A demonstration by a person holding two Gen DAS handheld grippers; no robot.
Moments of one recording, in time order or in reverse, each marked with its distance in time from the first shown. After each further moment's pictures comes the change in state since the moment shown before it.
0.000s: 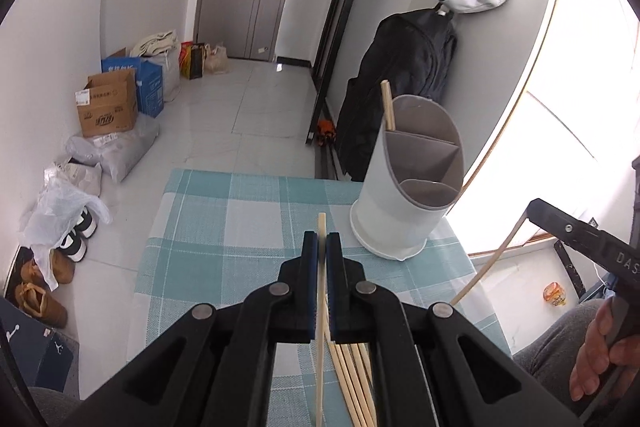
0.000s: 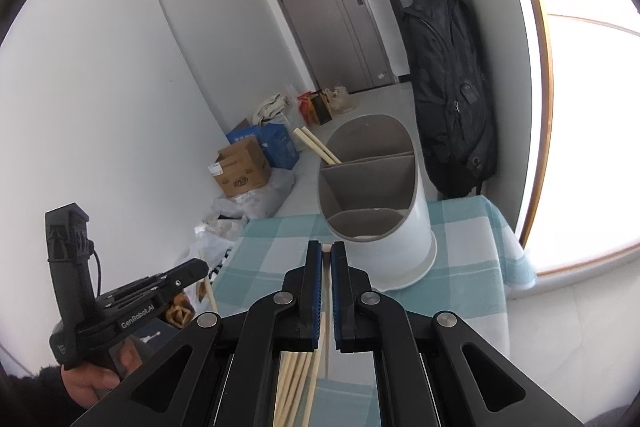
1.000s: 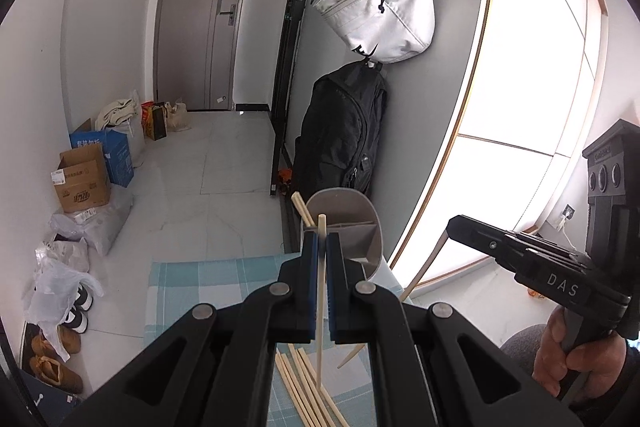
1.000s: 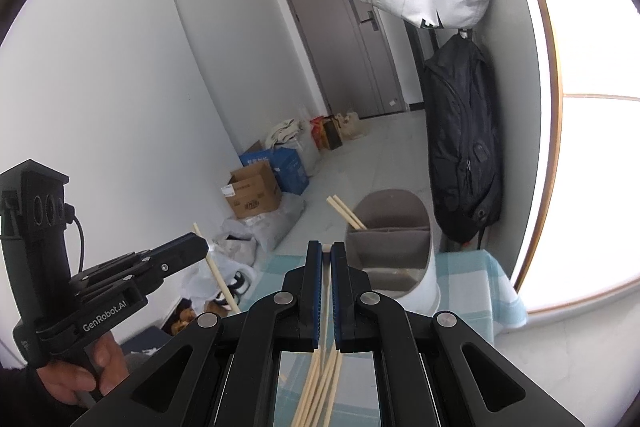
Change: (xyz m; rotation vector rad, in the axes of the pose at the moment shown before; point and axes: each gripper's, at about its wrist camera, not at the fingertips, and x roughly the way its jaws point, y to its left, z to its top) left arm -0.055 -0.065 0.073 0.152 -0.114 -0.089; right arm -0.037 0.025 0.066 -0.050 -0.069 0.022
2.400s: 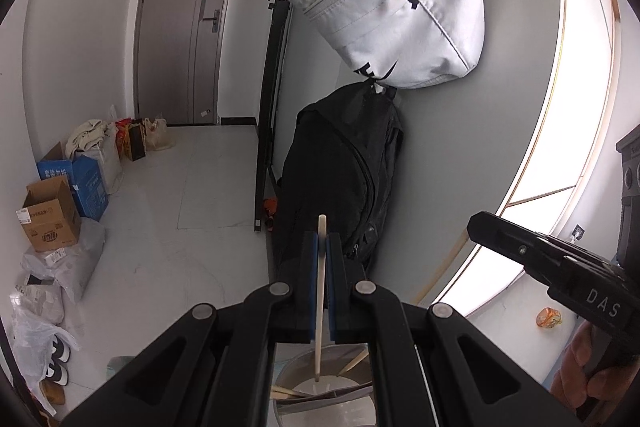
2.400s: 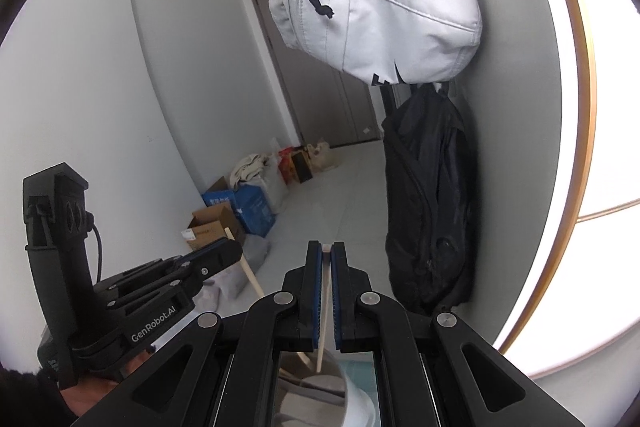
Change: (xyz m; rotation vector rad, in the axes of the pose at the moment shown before) left arm 0.131 0.004 0.077 -0.003 -0.027 -0.026; right arm 0.084 -0.081 0.114 -0.013 -0.060 -0.090
